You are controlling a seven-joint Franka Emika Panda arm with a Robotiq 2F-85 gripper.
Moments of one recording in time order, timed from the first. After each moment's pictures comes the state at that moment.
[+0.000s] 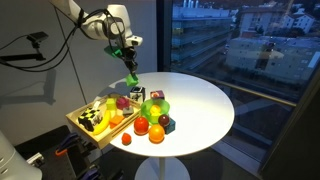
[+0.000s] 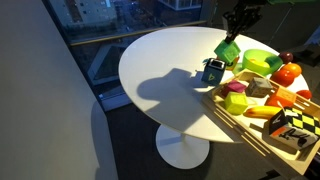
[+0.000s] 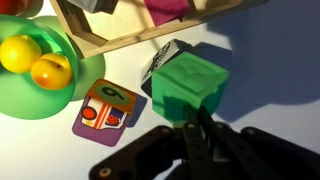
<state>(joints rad) 0.13 0.14 0.12 -2.14 -0.04 2.42 0.40</state>
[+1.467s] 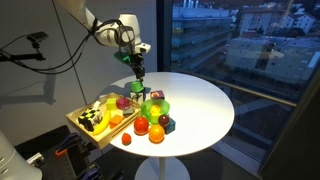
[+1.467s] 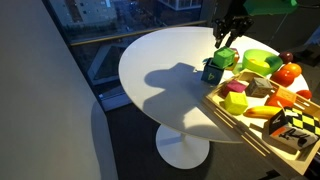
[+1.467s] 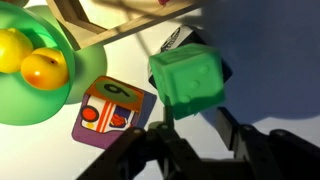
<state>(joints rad) 0.15 0.29 0.06 -2.02 -0.04 2.42 0.44</state>
